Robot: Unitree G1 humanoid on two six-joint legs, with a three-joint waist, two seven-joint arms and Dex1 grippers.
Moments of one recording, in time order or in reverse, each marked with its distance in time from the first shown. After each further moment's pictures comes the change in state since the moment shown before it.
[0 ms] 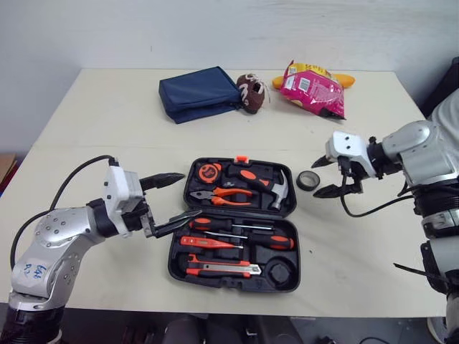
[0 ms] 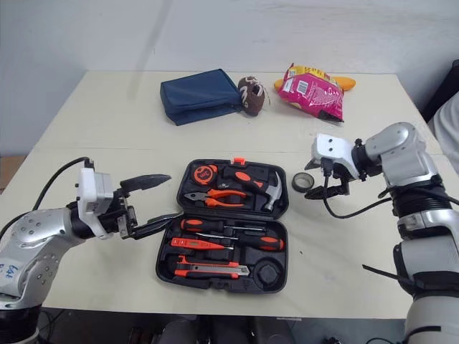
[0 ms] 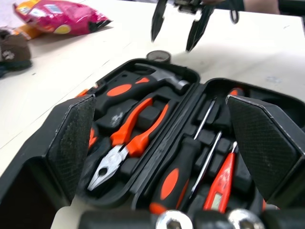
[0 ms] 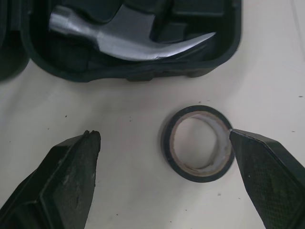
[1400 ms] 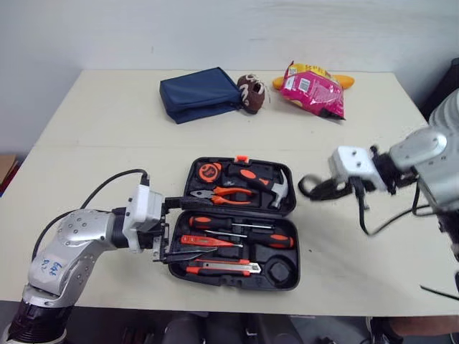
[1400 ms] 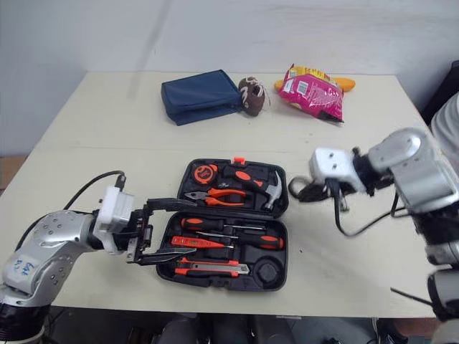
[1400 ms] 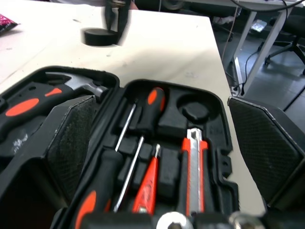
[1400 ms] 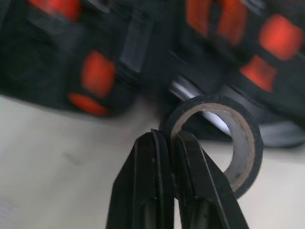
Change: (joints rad) left arm 0.002 0.076 -0.106 -0.003 -0.030 -0.023 -0.225; right arm 0.298 -0.231 0.018 -0.713 0.407 0.204 0.023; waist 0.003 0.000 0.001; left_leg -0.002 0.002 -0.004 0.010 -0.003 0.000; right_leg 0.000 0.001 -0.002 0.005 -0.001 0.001
